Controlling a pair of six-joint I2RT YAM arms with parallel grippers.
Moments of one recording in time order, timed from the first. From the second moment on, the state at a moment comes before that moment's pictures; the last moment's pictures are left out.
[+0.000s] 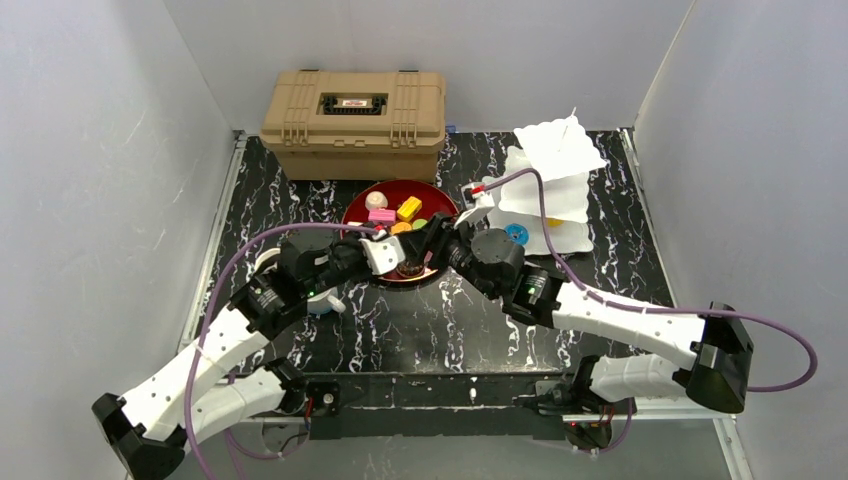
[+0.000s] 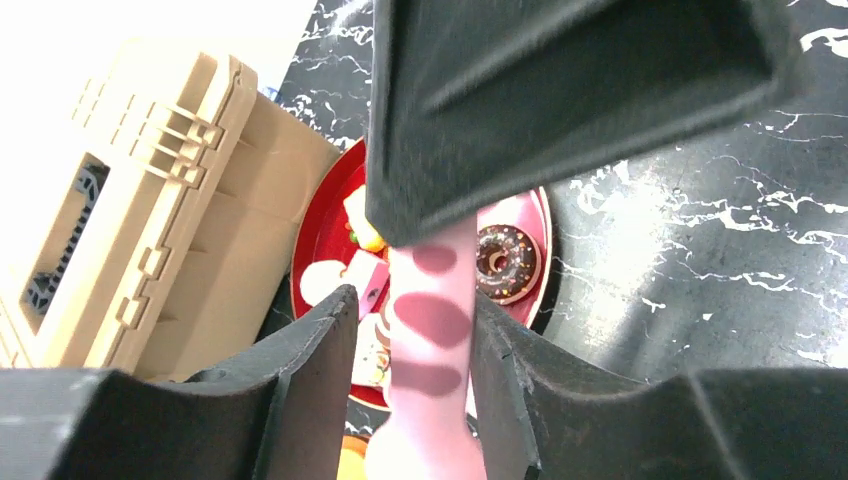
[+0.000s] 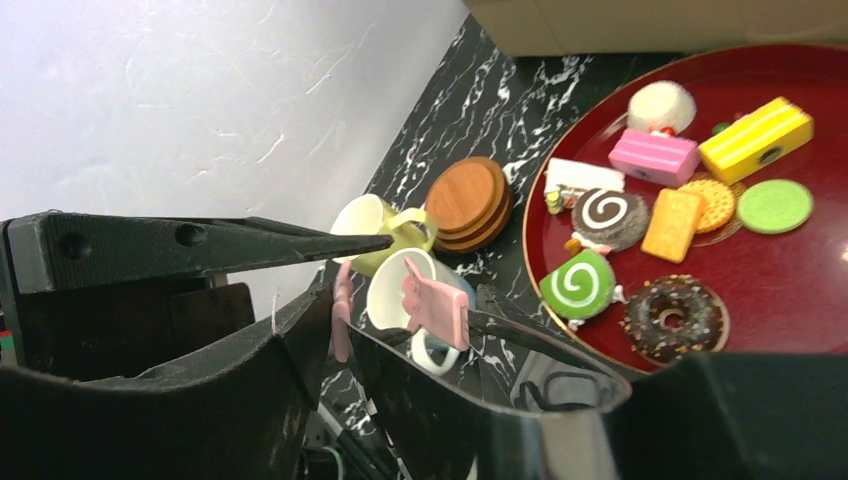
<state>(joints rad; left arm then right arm) -0.75 0.84 0.87 -0.38 0.13 0.64 1.13 1.21 0.91 0.23 0.34 0.73</state>
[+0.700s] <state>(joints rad) -0.74 0.83 0.88 -0.47 0.18 0.65 1.13 1.19 0.91 0.18 0.32 0.66</state>
